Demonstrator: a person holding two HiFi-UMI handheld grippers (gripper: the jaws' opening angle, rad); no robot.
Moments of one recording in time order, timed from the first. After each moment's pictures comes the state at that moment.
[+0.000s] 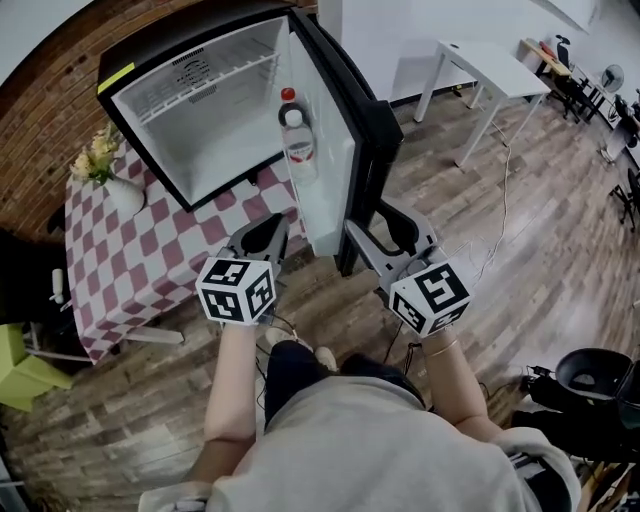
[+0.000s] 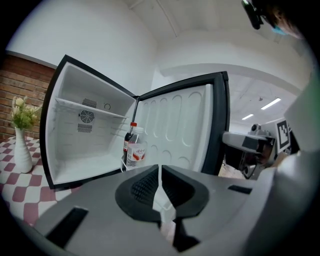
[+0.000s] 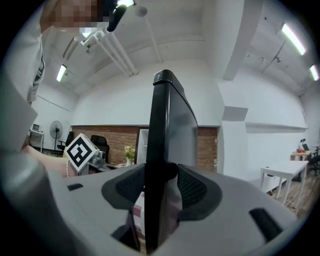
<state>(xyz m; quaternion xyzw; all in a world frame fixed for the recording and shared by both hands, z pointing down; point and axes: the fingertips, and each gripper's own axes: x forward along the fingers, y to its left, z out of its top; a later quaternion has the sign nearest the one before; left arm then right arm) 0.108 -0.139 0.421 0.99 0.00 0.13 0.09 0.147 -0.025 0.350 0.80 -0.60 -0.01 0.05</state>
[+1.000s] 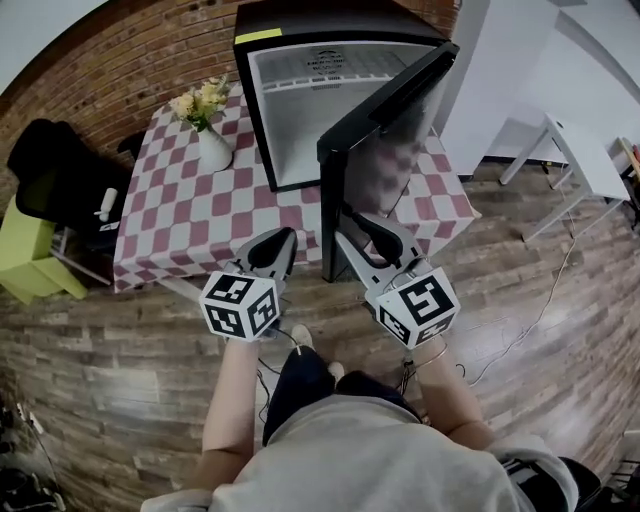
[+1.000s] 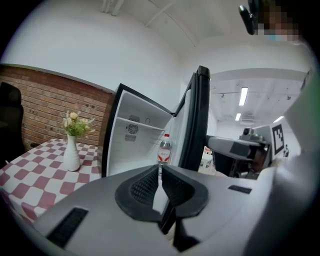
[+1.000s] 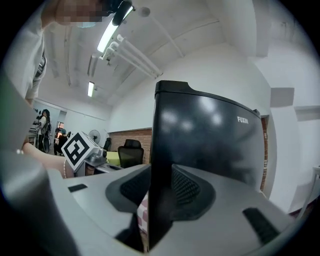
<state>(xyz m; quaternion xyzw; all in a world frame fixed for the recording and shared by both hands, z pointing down) -0.004 -0.246 0.411 0.98 -0.16 0.09 0.12 0.051 -0.183 0.353 0.65 -0.76 -0.02 0.05</state>
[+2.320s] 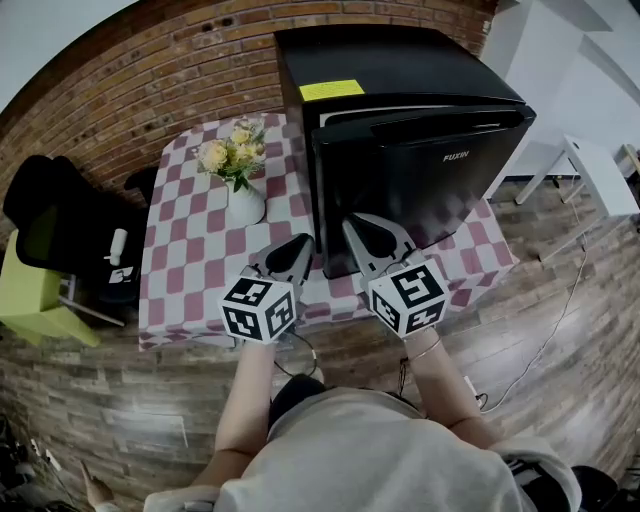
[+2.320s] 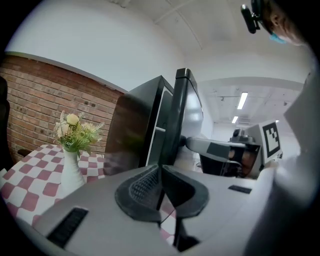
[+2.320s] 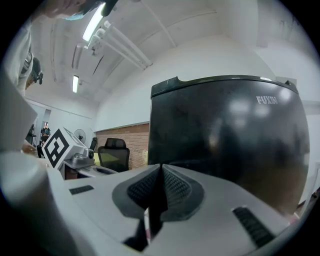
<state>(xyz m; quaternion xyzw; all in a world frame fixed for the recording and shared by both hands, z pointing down) 0.014 -0.452 0.400 0.98 -0.13 0.08 0.12 0.066 -0.421 0.350 0.69 -0.72 0.00 0.04</state>
